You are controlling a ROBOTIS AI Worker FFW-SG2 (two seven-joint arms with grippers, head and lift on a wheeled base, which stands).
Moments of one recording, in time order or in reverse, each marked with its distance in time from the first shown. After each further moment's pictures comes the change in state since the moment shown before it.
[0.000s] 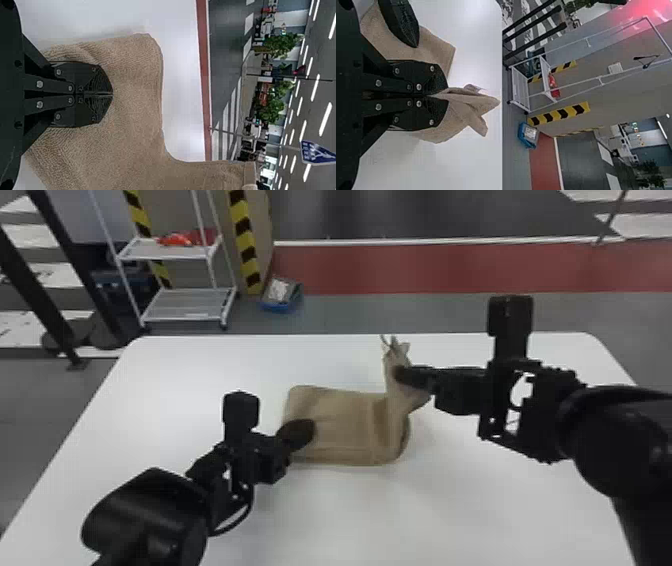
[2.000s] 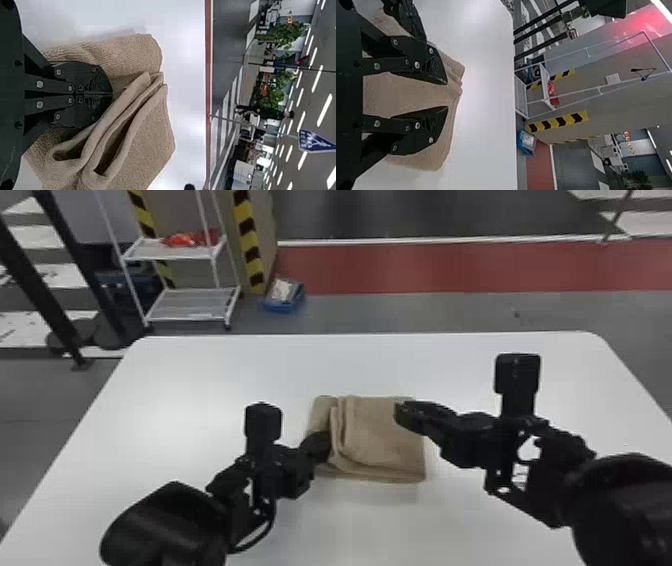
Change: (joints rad) left arm 0.050 -0.032 -0.019 -0.083 0.006 0.019 0.018; right arm 0.212 -0.025 0.017 -0.047 0.117 -0.203 0.123
